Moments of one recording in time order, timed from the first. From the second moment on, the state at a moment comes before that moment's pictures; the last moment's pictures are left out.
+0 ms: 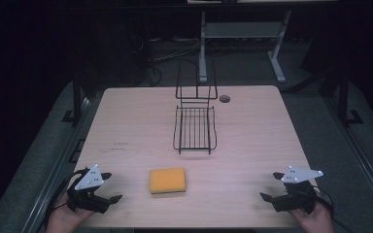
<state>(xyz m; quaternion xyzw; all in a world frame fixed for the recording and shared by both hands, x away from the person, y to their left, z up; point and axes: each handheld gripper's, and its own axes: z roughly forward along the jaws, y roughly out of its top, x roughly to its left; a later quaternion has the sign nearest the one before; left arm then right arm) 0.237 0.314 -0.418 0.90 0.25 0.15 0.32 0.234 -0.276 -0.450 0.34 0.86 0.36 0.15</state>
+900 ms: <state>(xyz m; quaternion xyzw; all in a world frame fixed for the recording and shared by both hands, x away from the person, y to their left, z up) 0.262 0.276 -0.393 0.92 0.19 0.13 0.31 0.235 -0.273 -0.448 0.33 0.86 0.37 0.14</state>
